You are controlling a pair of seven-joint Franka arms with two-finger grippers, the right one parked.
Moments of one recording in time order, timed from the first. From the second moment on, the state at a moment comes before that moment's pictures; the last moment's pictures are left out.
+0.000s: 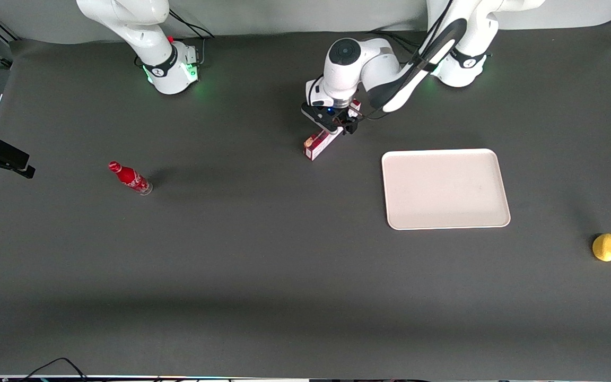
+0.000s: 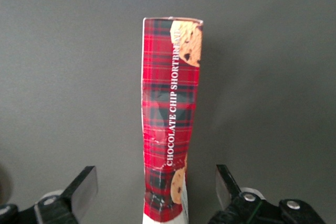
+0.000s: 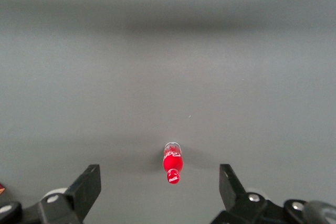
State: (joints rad) arm -0.07 0.37 -0.92 -2.31 0.38 2.51 -0.57
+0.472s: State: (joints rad) arm -0.10 0.42 -0.89 -2.31 0.43 2.54 -0.63
